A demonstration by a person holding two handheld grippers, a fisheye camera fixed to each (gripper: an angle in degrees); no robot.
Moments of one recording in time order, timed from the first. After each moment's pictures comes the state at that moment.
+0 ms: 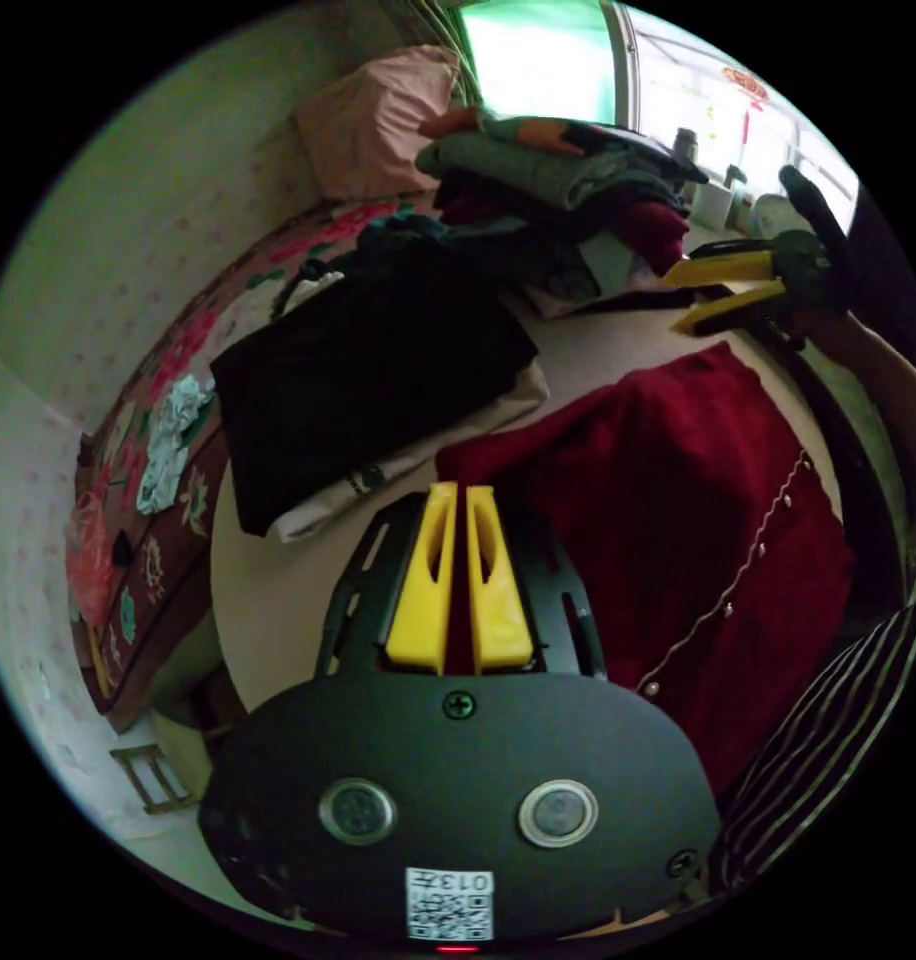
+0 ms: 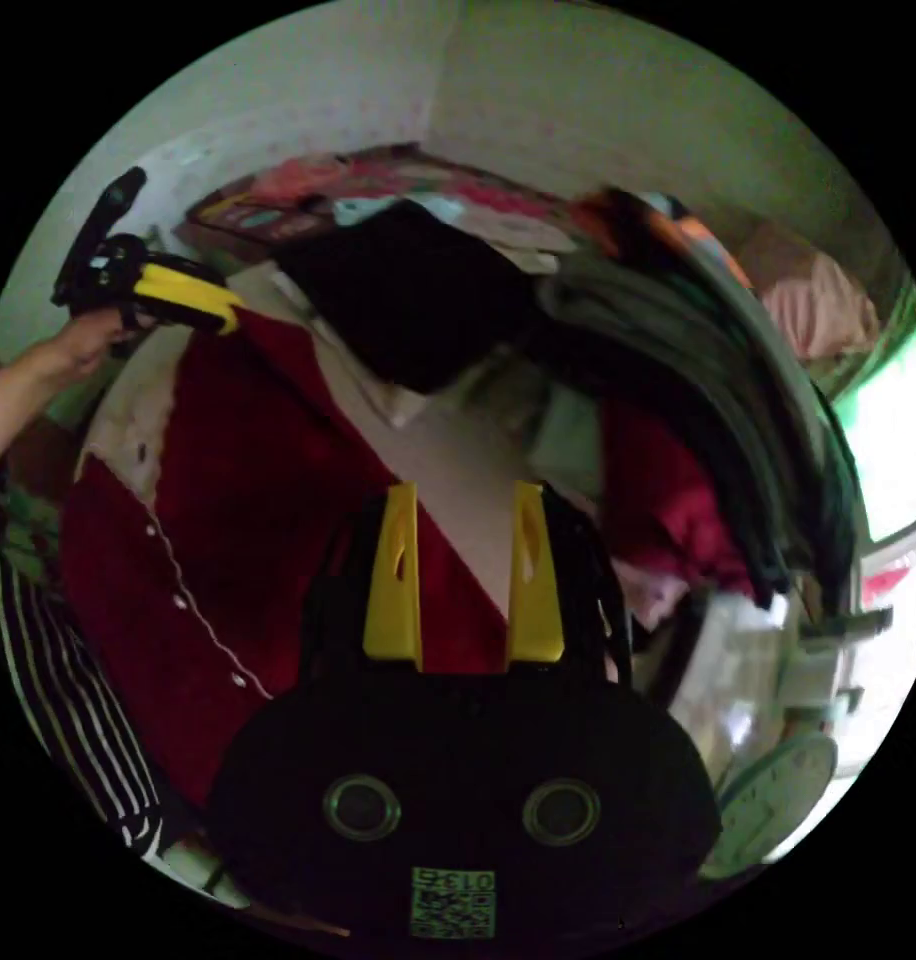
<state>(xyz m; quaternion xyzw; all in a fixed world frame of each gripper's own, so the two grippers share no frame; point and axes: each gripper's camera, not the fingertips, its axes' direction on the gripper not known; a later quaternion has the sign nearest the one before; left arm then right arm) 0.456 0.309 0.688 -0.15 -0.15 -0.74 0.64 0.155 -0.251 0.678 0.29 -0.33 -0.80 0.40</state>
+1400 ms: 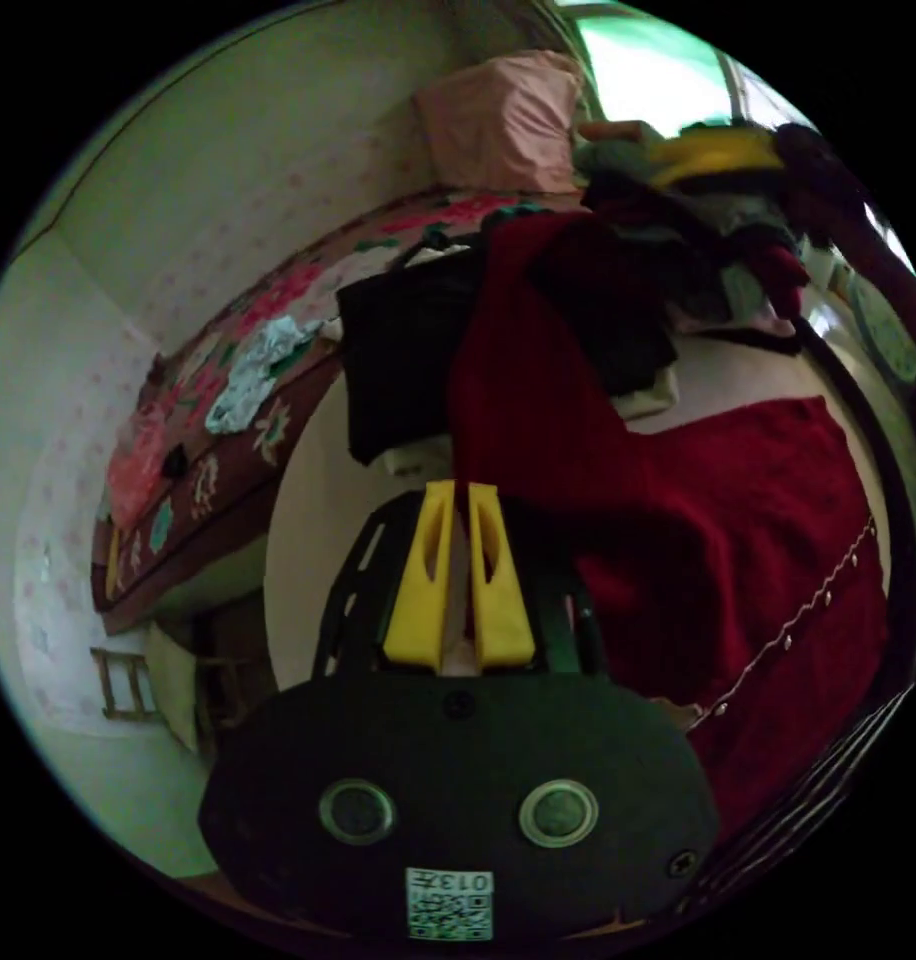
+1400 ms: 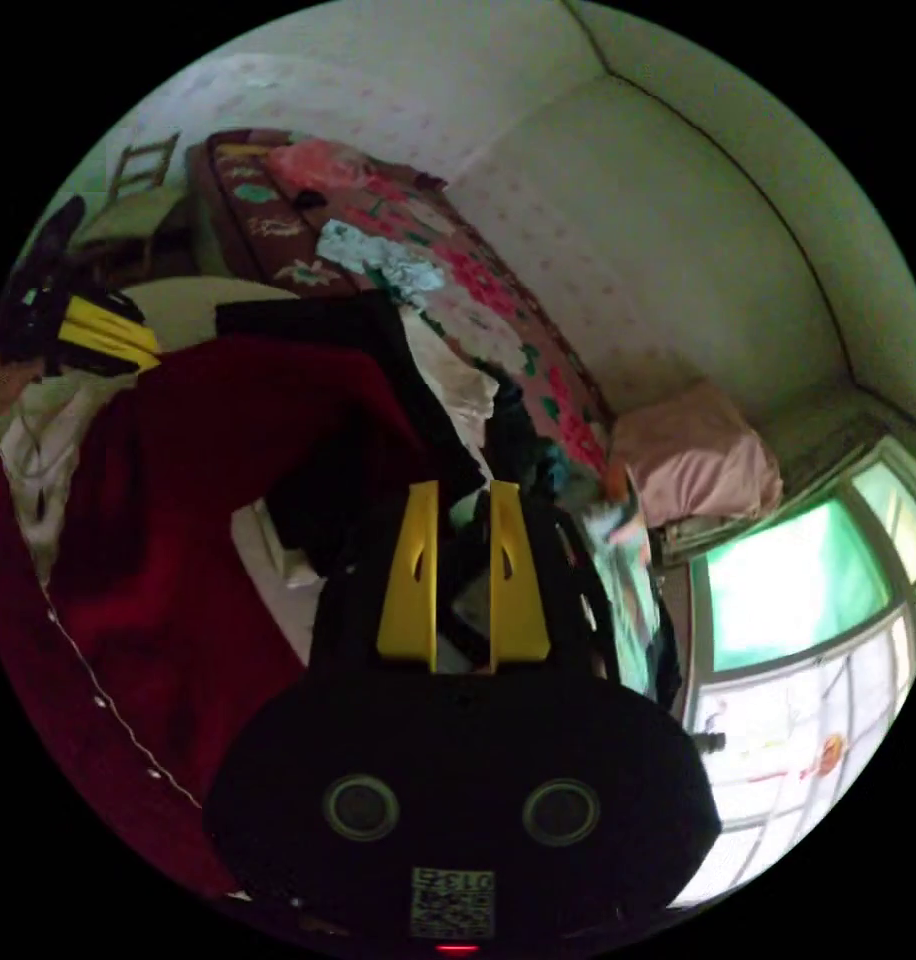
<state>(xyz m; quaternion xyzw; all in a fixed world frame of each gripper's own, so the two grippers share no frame) 0.535 0.279 0.658 -0.19 -0.23 -0.80 0.52 0.233 -0.206 0.540 0.52 -0.25 -0.74 0.35</state>
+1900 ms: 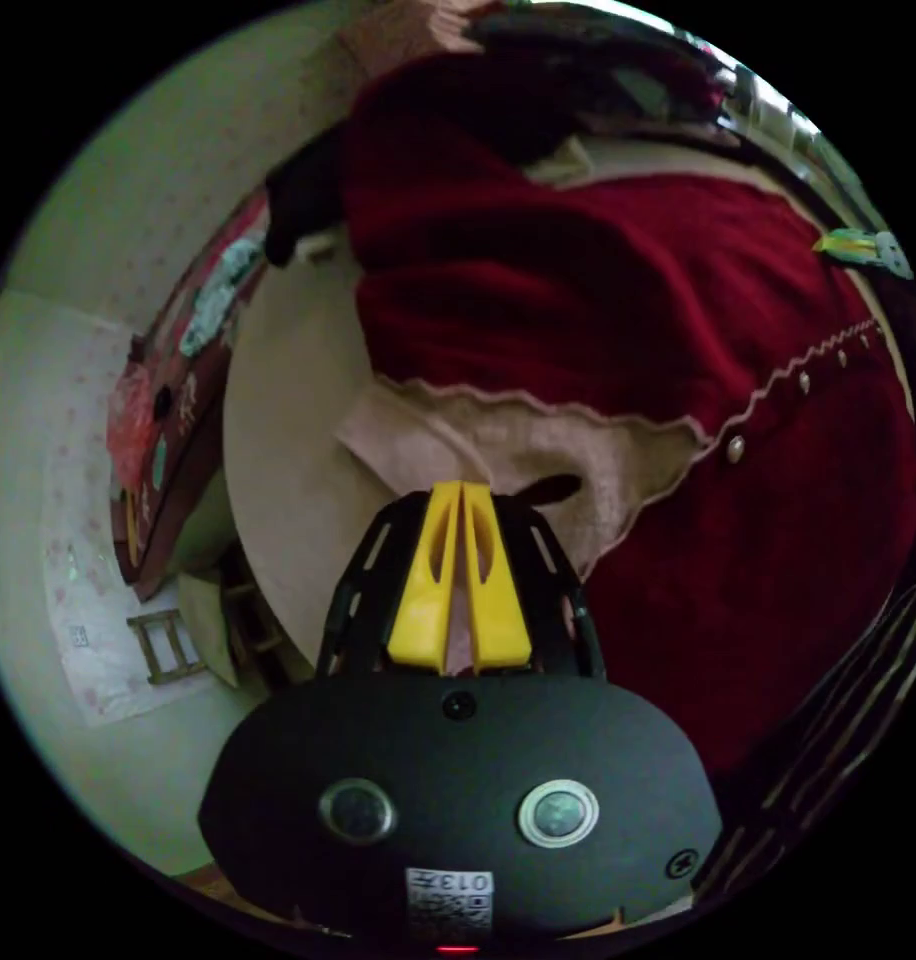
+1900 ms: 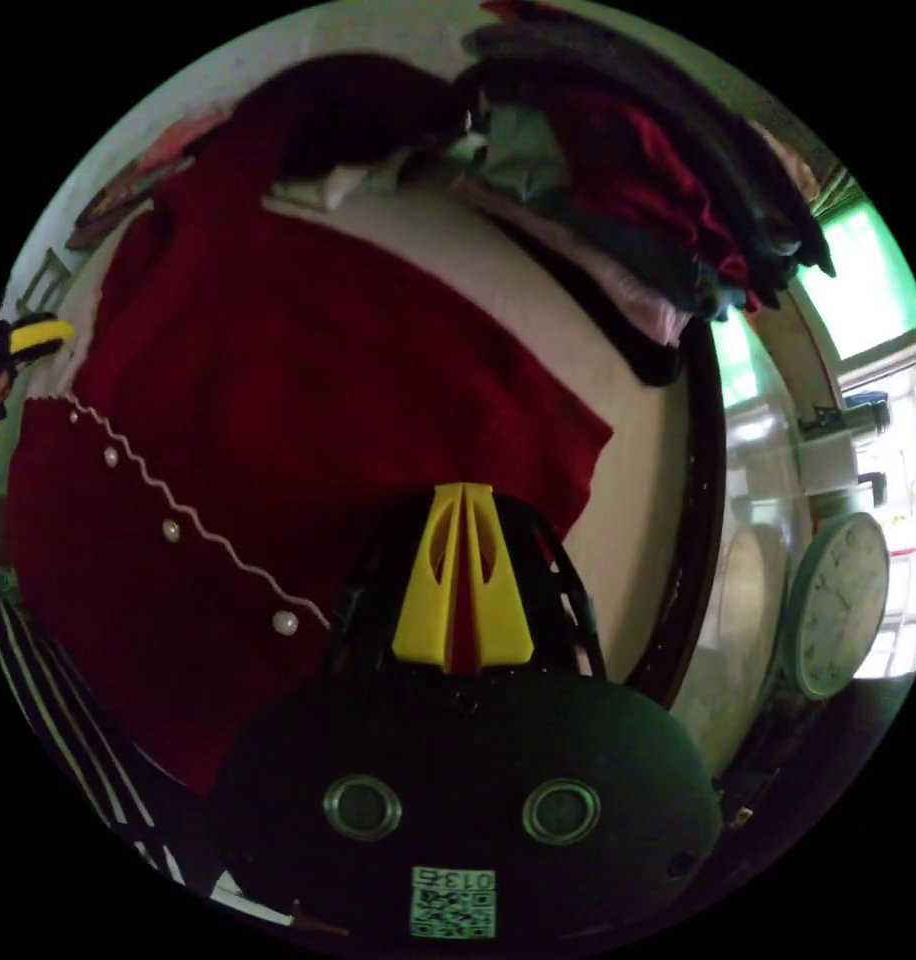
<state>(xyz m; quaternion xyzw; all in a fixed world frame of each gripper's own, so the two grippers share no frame) 0.632 0.179 0.746 -0.32 -0.07 -0.77 0.54 0.349 -0.368 0.804 0.25 -0.23 -0.75 0.57</state>
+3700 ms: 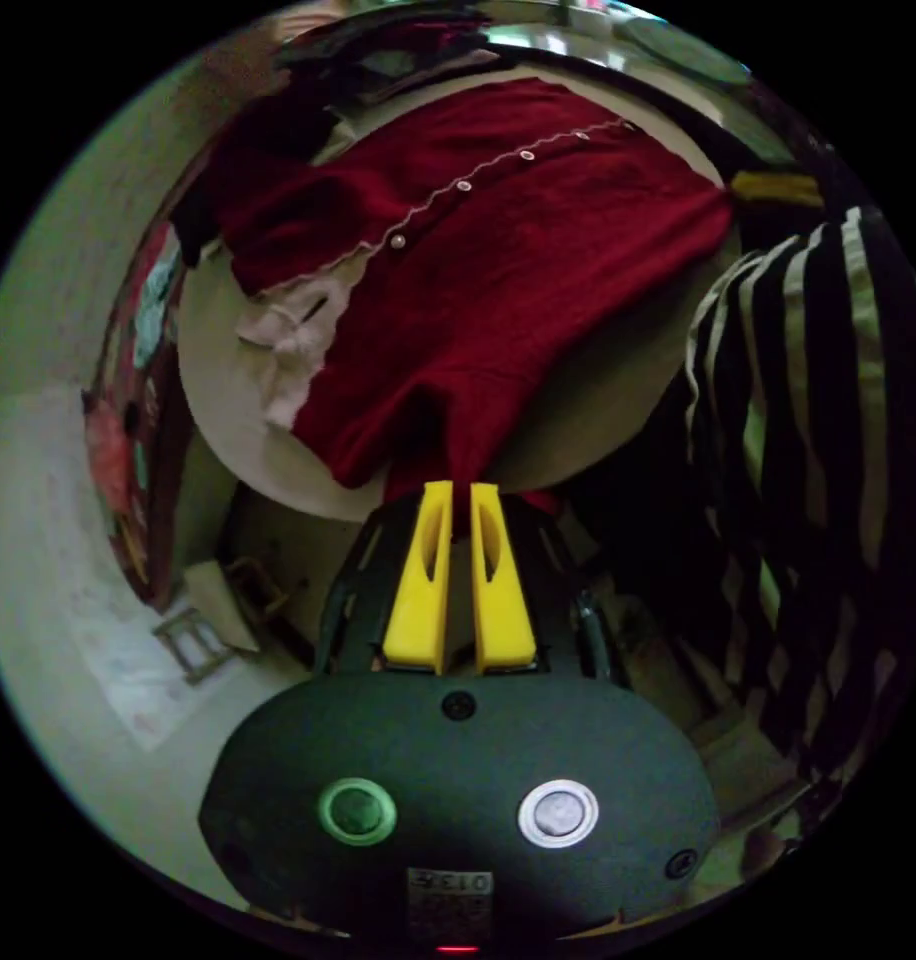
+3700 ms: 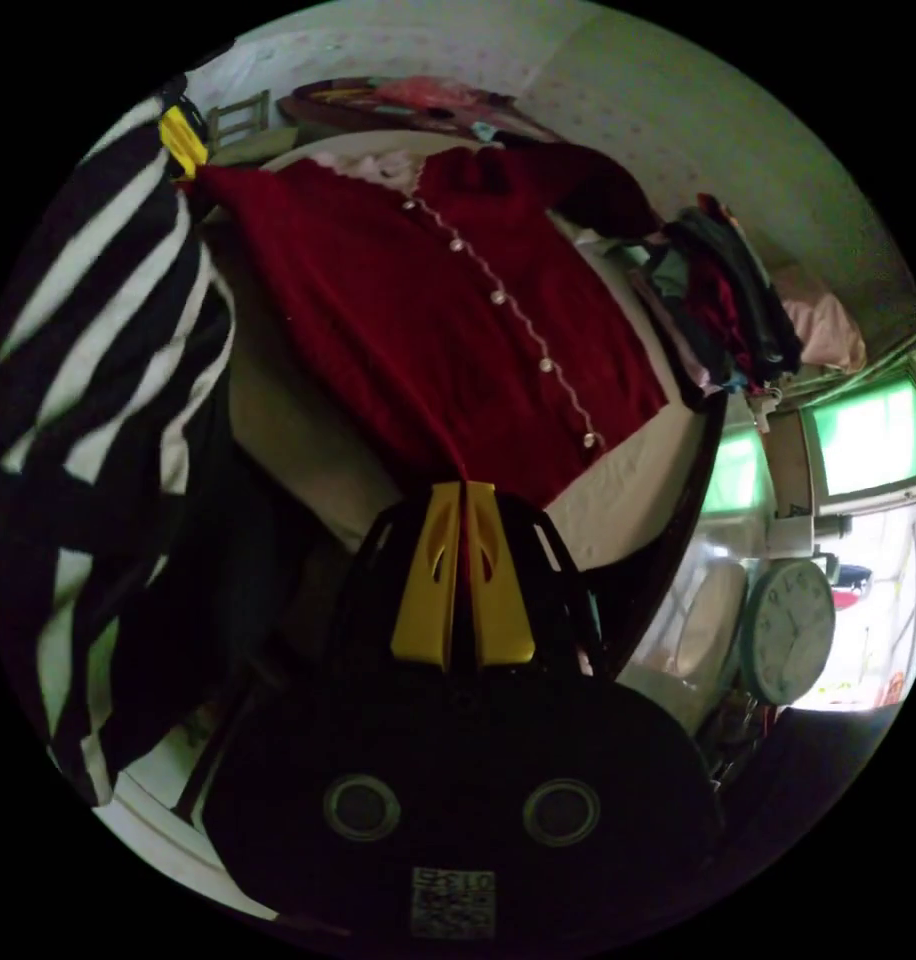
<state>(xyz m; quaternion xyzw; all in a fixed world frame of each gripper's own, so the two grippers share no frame) 0.753 -0.026 0.773 -0.35 0.03 -0.69 0.64 0.776 -0.349 0.913 0.33 -0.21 -0.84 0.38</state>
